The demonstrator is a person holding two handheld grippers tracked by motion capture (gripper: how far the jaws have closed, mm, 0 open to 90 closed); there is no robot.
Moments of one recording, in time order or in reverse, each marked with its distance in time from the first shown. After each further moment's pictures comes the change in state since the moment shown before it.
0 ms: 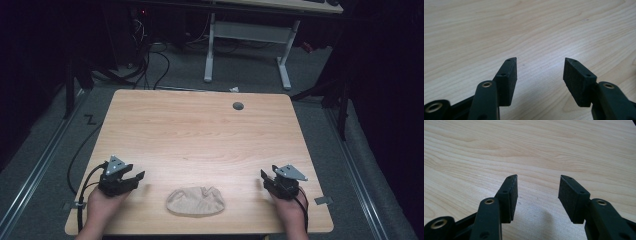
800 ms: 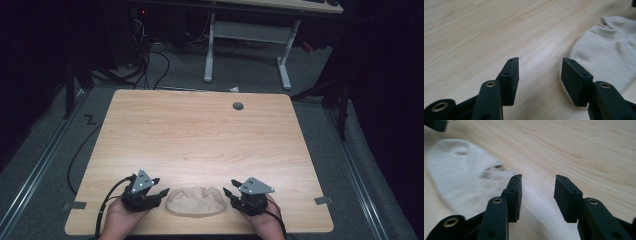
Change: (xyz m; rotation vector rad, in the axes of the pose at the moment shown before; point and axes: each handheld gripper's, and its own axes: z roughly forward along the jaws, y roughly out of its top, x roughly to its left) left arm -0.067 0.007 -0.001 -0.007 -0.144 0.147; right arm 0.101 0.018 -0.019 -0.021 0.334 -0.187
